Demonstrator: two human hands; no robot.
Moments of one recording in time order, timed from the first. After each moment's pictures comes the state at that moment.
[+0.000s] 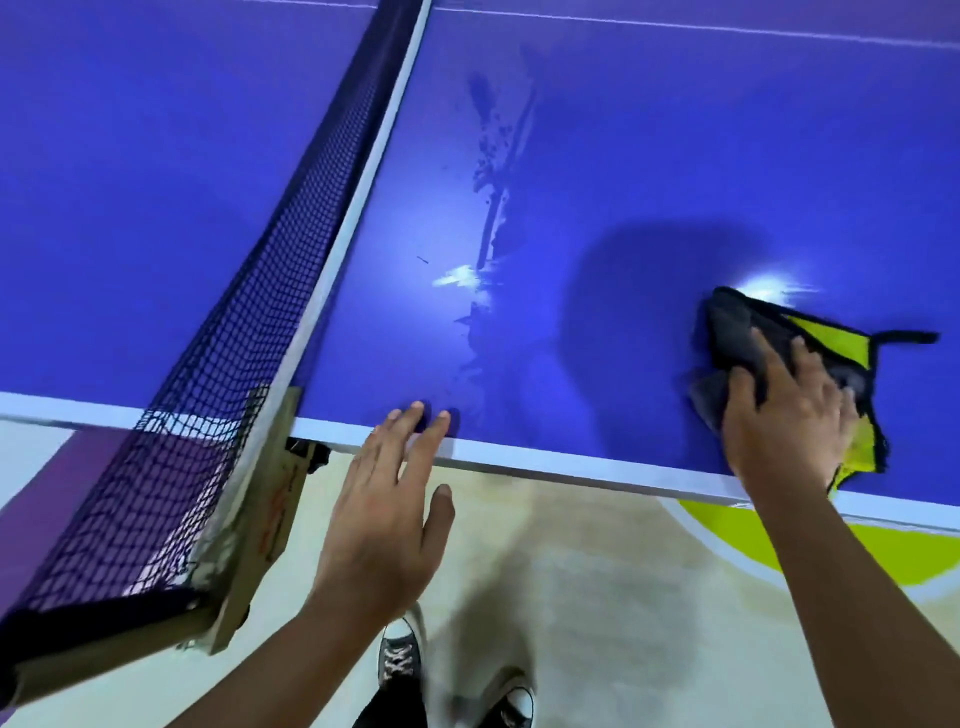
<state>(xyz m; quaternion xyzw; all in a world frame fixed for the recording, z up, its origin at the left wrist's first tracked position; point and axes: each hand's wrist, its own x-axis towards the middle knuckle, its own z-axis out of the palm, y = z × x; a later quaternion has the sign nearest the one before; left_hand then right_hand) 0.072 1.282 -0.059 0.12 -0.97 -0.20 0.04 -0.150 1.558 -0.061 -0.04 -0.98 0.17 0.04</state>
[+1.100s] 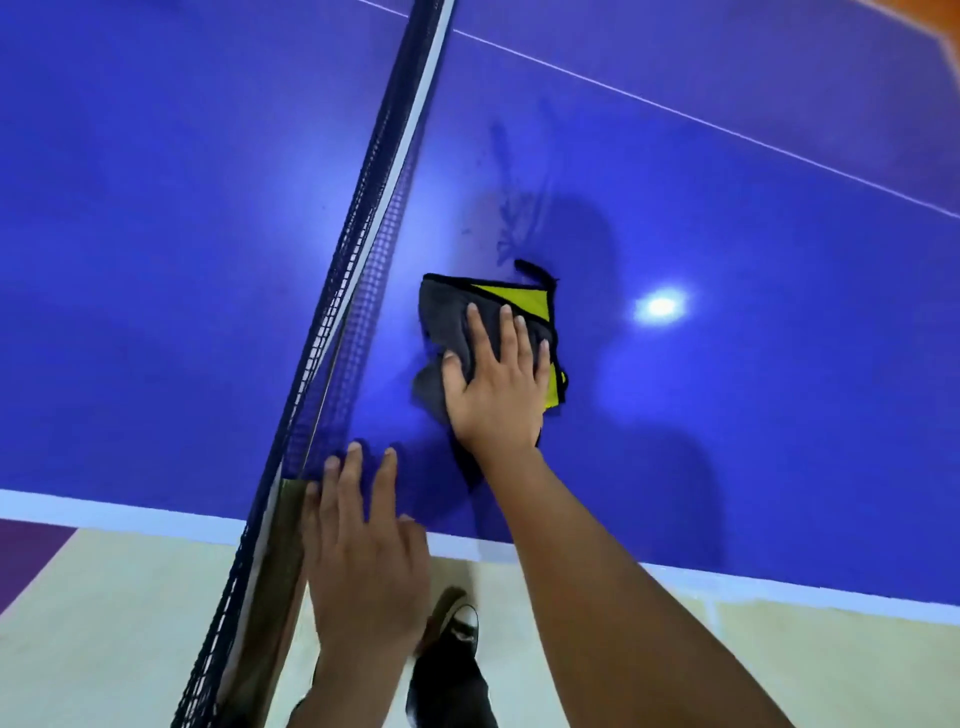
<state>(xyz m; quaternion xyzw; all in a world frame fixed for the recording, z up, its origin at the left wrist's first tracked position) 0.031 1.227 -0.031 0.34 -0.91 -0.24 0.05 -0.162 1.266 -0.078 0.17 -0.98 0.10 0.00</state>
